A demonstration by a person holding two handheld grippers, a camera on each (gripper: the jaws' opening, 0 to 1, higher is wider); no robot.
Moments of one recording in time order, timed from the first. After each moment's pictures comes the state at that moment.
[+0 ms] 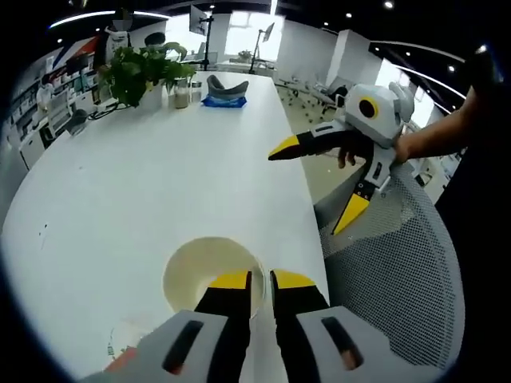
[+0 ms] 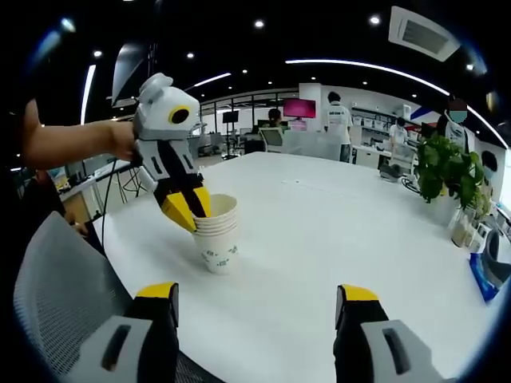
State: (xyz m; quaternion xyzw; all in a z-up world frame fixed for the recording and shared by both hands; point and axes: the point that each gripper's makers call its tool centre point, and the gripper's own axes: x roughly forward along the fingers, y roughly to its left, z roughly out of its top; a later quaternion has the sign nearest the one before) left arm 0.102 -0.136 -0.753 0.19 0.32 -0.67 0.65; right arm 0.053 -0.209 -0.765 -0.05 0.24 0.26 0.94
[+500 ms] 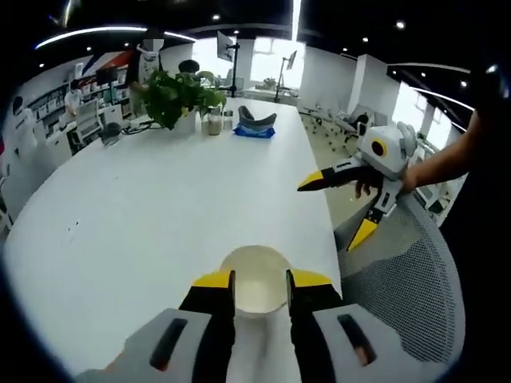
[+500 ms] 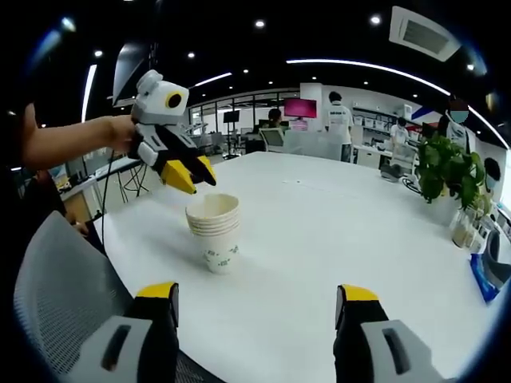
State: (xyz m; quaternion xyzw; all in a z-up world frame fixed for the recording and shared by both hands) left arm 0.140 -0.102 -0.719 0.15 0.28 -0.61 0.72; right arm 0.053 -0.208 -0.766 -0.05 0.24 0.26 0.93
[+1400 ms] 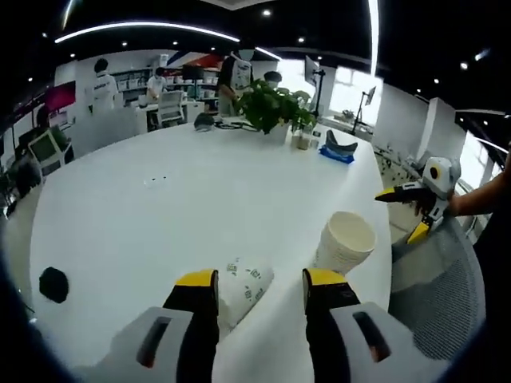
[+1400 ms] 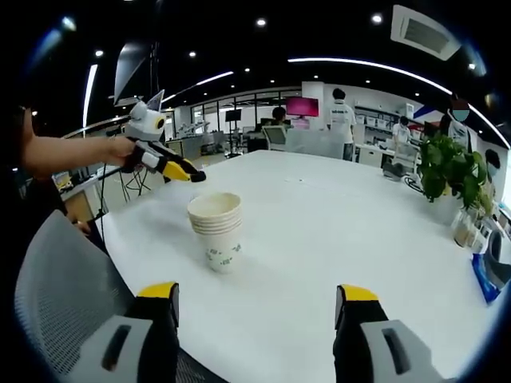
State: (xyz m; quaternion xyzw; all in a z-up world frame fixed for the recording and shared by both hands) left arm 0.201 0.004 -0.739 0.05 0.28 -0.46 0.84; right arm 0.052 -0.206 -0.767 -0.05 0.24 0.26 0.93
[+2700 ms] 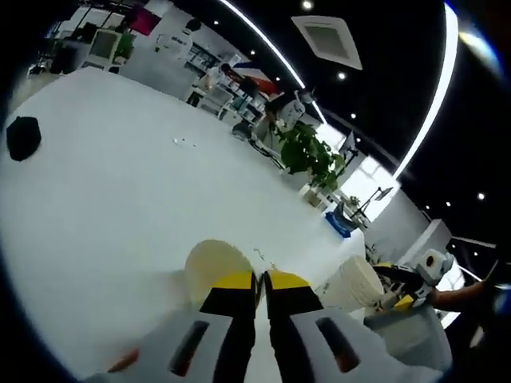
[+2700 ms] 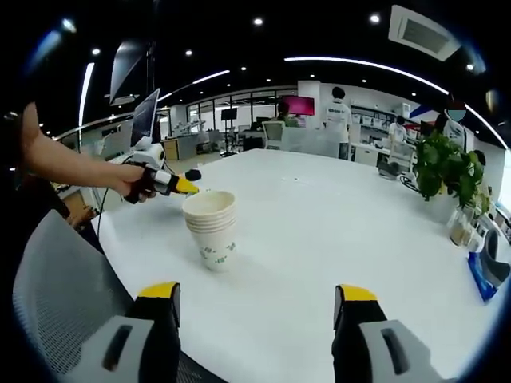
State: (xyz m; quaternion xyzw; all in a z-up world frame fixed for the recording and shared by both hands) left arm 0.220 0.005 -0.774 -0.24 0.29 -0.42 0.83; right arm 0.053 -0.213 -0.770 -0.06 0.25 0.25 0.93
